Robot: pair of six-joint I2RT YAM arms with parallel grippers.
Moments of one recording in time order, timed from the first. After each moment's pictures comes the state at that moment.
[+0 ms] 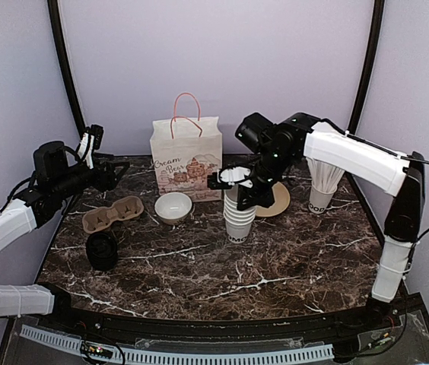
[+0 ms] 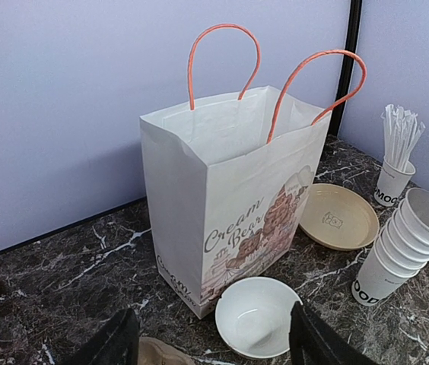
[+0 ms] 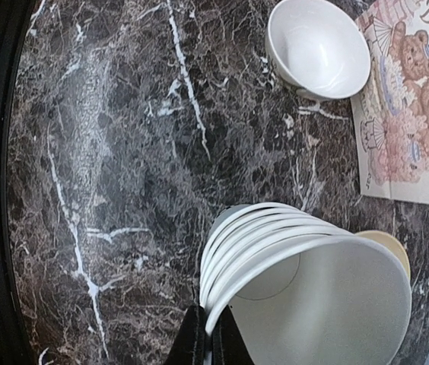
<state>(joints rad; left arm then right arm) -0.24 1.00 0.75 0.04 0.31 0.04 0.84 1.89 1.88 -1.18 -0.23 -0.76</state>
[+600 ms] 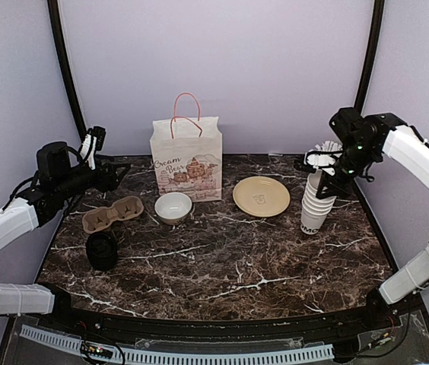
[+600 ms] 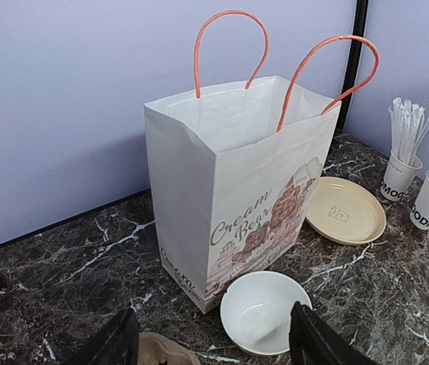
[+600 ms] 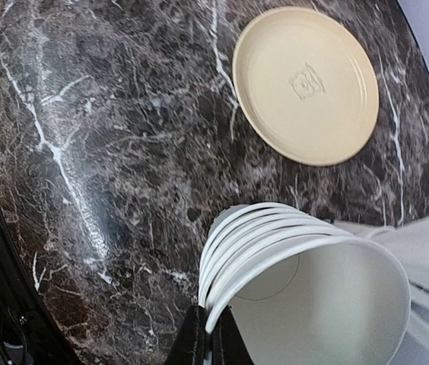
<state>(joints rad) -0.25 1.03 0.75 0.04 0.30 0.05 0.40 1.45 1.50 -1.28 -0.21 -0.84</state>
